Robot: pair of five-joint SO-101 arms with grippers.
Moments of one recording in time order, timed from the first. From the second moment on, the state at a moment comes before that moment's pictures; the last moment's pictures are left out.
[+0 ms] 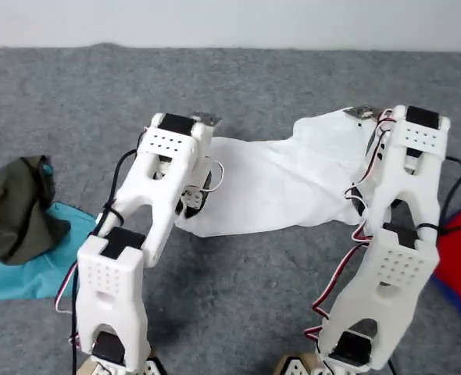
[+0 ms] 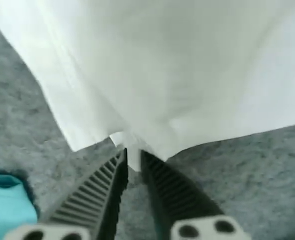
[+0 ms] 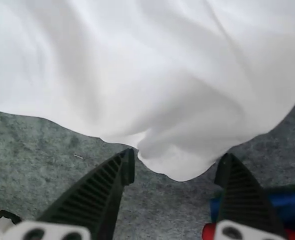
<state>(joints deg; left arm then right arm) 12.5 33.1 -17.9 98.7 5.5 15.9 37.5 -30.5 100.4 37.9</state>
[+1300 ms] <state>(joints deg) 9.7 40.0 -23.6 98.7 10.2 15.9 37.5 -30.5 100.4 37.9</state>
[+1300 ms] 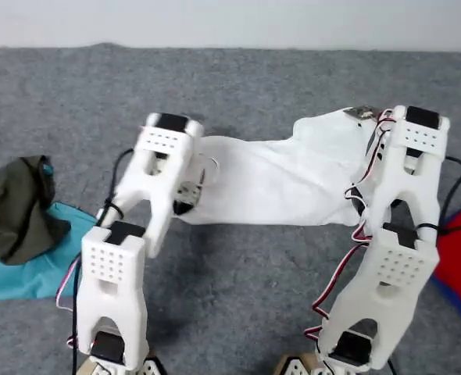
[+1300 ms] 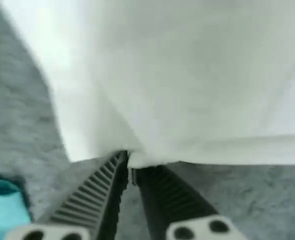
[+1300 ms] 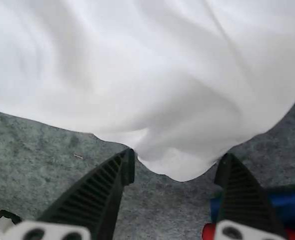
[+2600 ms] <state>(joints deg) -7.3 17.5 -15.9 98.8 4.1 9.4 30.9 -15.0 100.7 38.0</state>
